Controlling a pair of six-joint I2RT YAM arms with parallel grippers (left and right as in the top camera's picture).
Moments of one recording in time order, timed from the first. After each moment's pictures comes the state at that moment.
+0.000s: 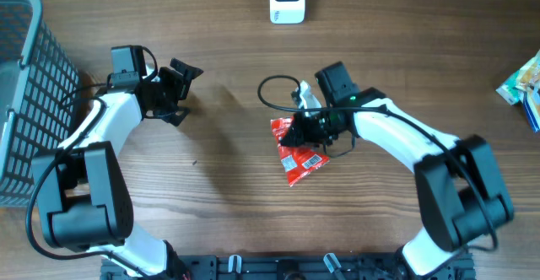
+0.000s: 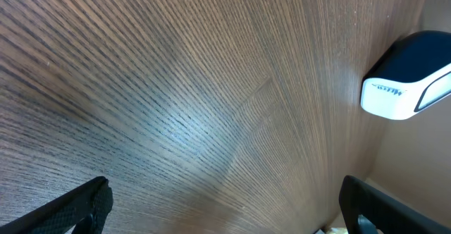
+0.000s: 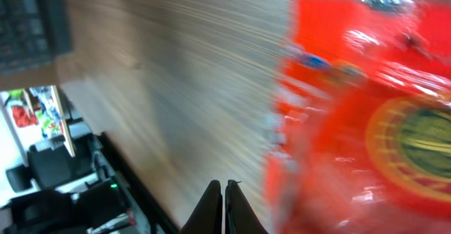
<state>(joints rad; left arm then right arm) 0.11 1.79 1.03 -0.34 0.52 -1.00 0.43 1.81 1.02 -0.52 -0.74 0.35</state>
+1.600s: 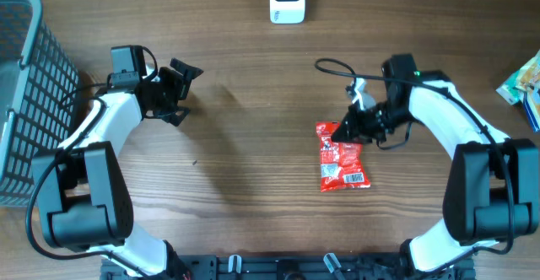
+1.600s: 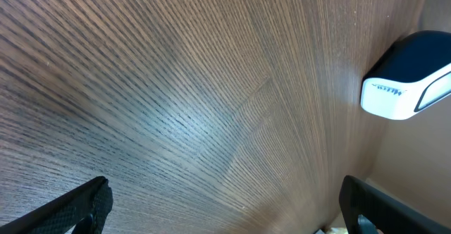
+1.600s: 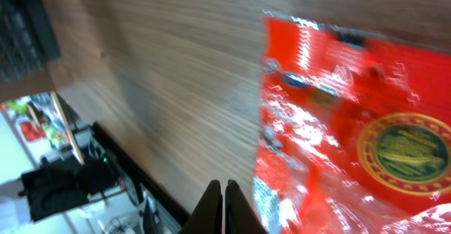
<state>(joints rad) 0.11 1.79 1.03 -0.34 0.52 -1.00 0.07 1.78 1.08 -0.95 -0.74 -0.03</state>
